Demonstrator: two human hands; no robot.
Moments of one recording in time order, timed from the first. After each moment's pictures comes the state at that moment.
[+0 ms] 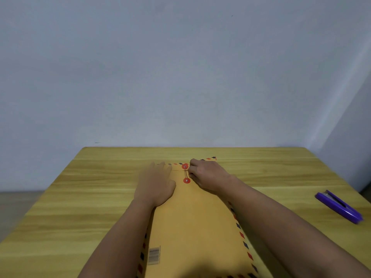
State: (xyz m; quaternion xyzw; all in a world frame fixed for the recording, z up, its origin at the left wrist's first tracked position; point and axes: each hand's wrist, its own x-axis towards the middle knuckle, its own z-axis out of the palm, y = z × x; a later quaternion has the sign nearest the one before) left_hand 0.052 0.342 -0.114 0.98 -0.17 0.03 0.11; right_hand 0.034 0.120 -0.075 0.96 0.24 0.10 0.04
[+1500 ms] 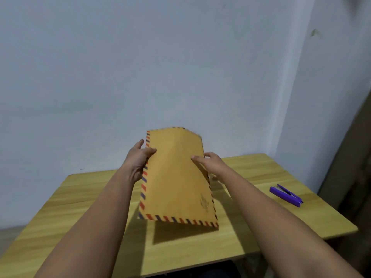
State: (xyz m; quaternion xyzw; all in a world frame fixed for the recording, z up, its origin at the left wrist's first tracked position) left_hand 0.015 0.307 0.056 0.63 -0.04 -0.10 0.76; right_hand -0.049 0.059 0.018 0.79 -0.18 0.04 -0.58
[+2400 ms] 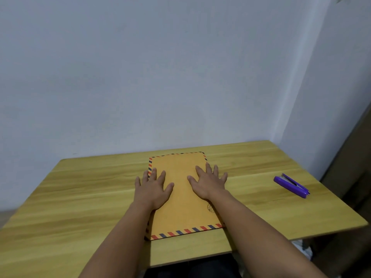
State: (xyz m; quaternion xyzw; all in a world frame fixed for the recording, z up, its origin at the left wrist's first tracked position) left_hand 0.009 0.282 -0.109 0.98 -0.16 -0.01 0.07; right_hand -0.038 0.075 -0.102 0.97 -0.18 -0.02 -0.15
